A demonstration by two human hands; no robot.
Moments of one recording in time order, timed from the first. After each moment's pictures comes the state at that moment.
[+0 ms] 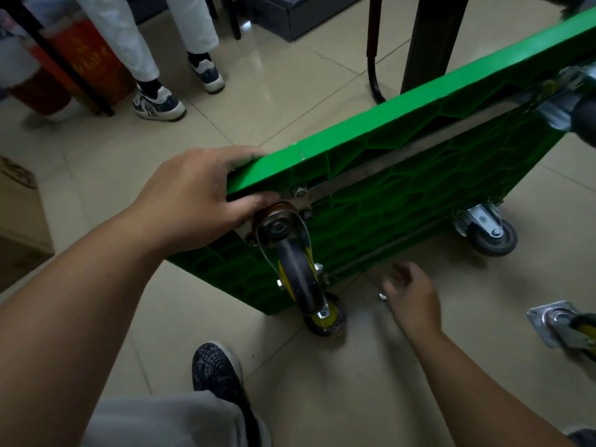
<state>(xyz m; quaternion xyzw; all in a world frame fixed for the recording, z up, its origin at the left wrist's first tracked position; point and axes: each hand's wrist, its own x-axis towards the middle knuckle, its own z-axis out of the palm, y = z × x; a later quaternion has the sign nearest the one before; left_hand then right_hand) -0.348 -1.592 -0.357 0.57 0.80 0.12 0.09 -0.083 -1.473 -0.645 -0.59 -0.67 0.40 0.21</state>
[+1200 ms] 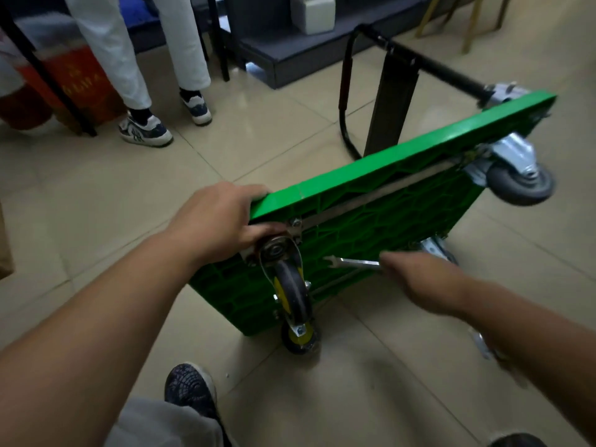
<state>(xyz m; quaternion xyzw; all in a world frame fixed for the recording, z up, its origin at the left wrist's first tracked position) -0.340 -1.595 -0.360 0.61 0.78 0.11 0.04 -0.051 -1.420 -0.460 -0.28 -0.95 0.13 -0.09</state>
